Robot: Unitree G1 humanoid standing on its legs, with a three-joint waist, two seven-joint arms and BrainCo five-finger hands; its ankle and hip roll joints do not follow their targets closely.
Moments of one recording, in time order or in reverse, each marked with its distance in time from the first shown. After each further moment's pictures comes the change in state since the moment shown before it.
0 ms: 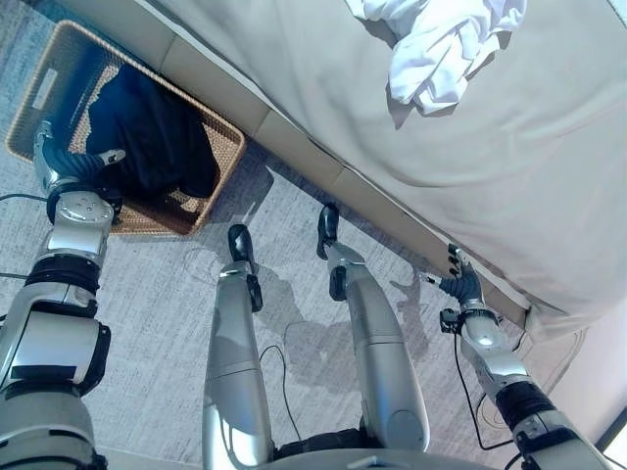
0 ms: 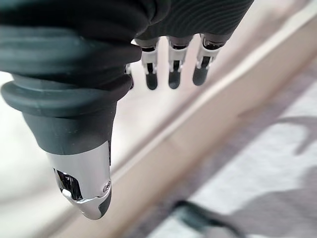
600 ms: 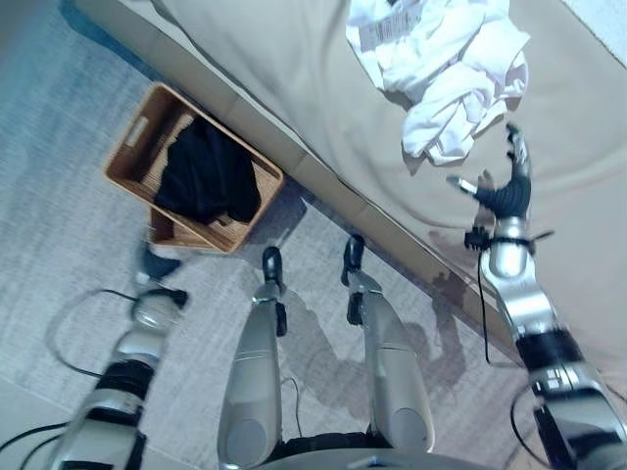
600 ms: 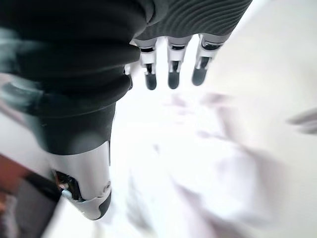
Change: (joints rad) left arm 0.563 -0.434 -0.012 -0.315 0.127 -0.167 -0.015; right arm -0.368 -0.109 -0.122 -0.106 -0.346 -0.009 -0.299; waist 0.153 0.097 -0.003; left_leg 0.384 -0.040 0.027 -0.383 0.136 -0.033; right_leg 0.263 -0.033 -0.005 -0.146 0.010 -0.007
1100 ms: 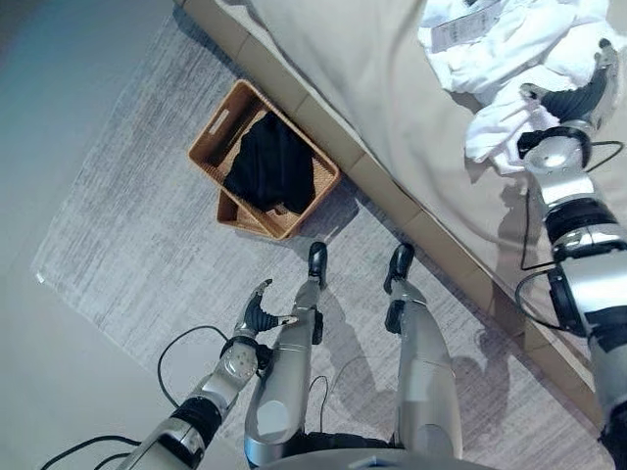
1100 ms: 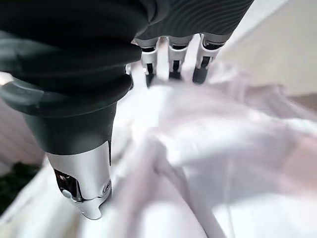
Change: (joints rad) left arm 0.088 -0.139 -0.203 0.029 -0.129 -0.044 -0.104; right arm -0.668 -0.186 0.254 0.909 0.199 0.120 0.002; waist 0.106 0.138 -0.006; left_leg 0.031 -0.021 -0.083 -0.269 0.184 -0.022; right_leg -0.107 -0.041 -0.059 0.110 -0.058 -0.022
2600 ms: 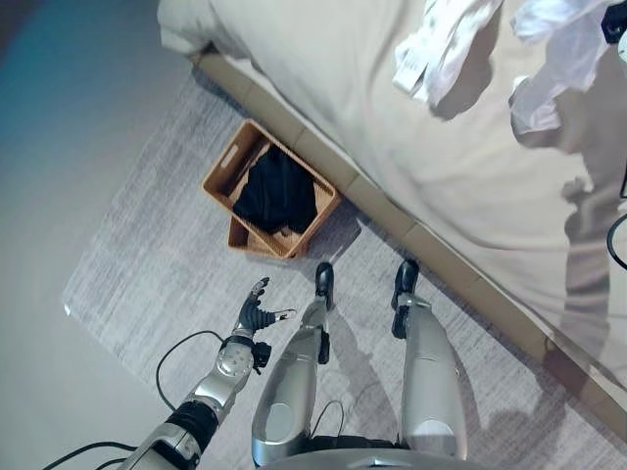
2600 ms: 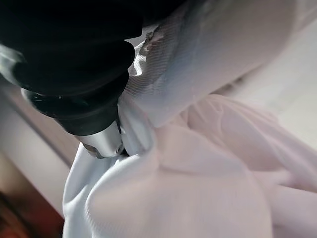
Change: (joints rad) left arm 0.029 0.034 0.062 -0.036 -0.108 -0.024 -0.048; right arm -0.275 -0.247 0.259 -0.420 0.036 0.023 0.028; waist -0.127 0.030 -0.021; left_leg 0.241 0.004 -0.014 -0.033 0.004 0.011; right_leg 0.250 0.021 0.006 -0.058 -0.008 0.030
